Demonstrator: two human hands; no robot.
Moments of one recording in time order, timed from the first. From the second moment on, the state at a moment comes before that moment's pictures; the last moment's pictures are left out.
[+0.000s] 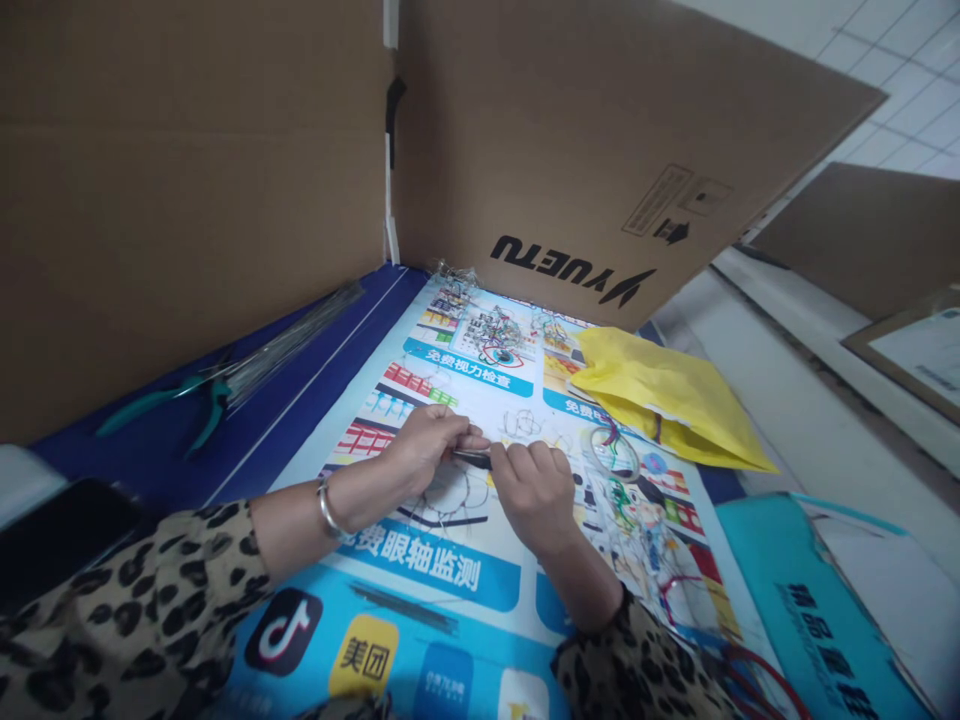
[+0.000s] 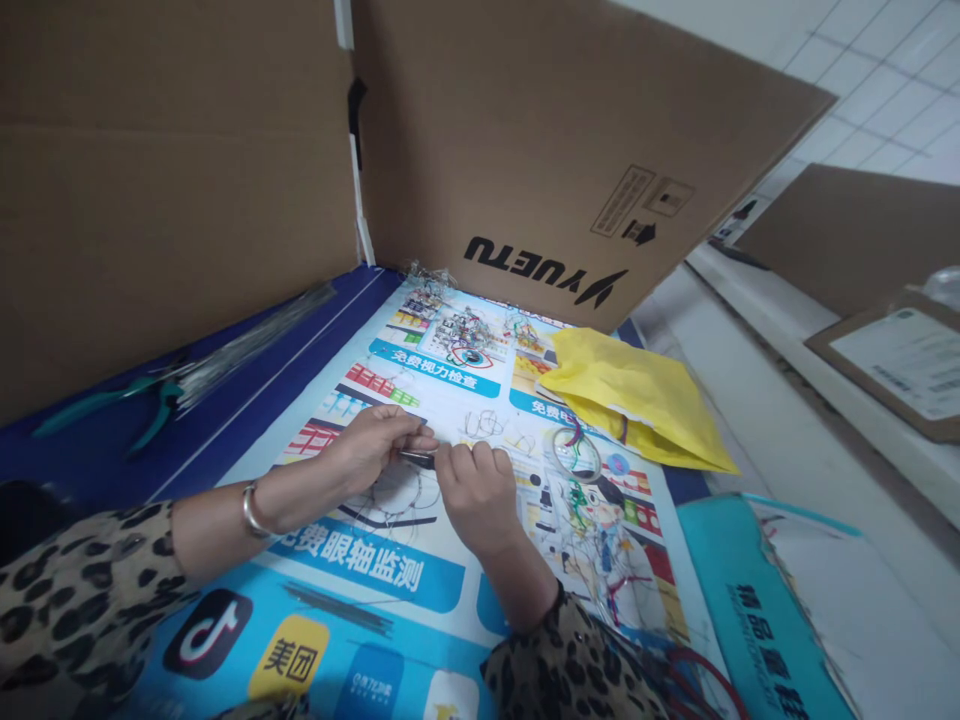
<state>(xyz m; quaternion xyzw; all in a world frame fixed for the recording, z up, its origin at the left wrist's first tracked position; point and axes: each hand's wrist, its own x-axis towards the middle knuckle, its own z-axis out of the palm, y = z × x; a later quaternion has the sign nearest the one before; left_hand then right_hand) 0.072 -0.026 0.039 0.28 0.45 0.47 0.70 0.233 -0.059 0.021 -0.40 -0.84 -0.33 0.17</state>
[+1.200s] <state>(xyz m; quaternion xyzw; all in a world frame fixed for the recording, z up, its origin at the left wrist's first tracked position) 0.056 -0.016 0.034 0.52 0.37 0.41 0.65 0.230 -0.053 0.022 -0.52 -0.84 -0.04 0.13</state>
